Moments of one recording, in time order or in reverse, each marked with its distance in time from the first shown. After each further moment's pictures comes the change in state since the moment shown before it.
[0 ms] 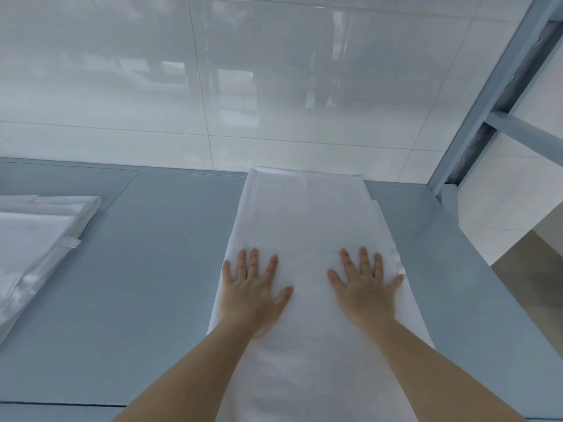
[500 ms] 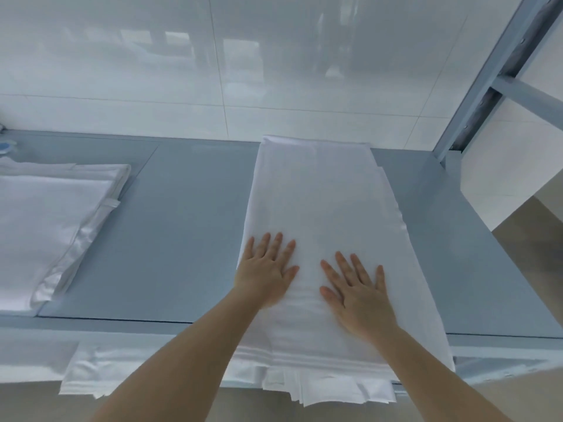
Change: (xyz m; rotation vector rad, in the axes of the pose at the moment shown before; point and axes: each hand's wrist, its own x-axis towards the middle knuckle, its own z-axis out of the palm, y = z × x) left_hand -0.064 -0.016 -0.010 0.016 -0.106 0.202; right_hand -0.135 -0.005 0.003 -0.034 -0.058 -0.332
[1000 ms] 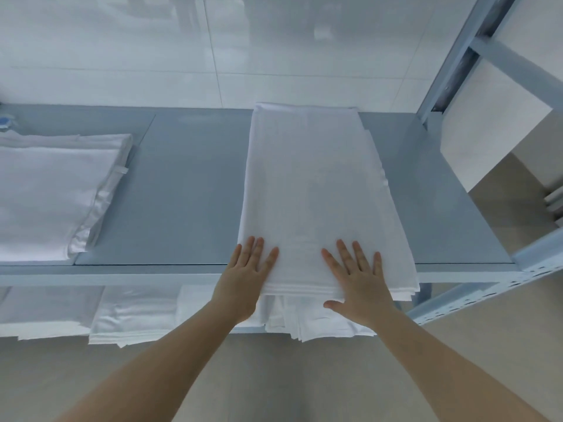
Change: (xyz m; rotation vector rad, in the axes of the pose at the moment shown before) left_hand -0.141 -0.006 0.011 0.128 -0.048 0.157; right_hand -0.100 -0.002 0.010 -0.114 -0.052 -0.084
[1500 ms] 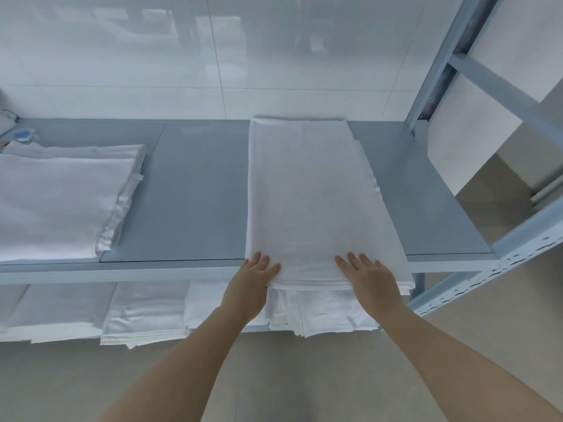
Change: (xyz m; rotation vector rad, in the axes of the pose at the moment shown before) left_hand -0.036 0.011 -0.018 -0.424 0.091 -0.041; right_hand -0.033 -0.004 -0.024 -0.060 0.077 0.067
